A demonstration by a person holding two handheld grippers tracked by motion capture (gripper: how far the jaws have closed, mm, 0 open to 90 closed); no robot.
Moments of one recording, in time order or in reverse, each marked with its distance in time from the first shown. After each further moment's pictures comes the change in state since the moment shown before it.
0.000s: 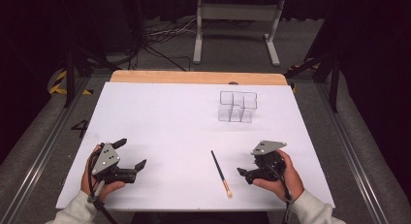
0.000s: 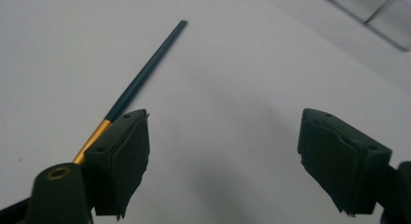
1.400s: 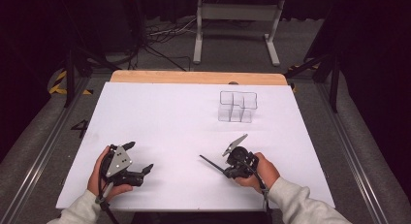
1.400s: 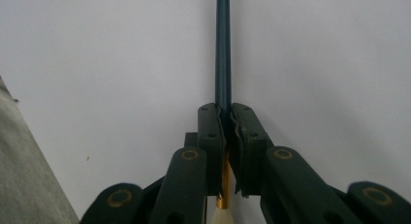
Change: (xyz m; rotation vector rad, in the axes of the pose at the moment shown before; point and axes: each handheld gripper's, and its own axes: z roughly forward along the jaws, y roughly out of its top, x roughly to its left) left arm -0.017 0.003 0.016 0.081 -0.009 0.106; right arm 0.022 0.037 0.044 0.277 0.208 -0.067
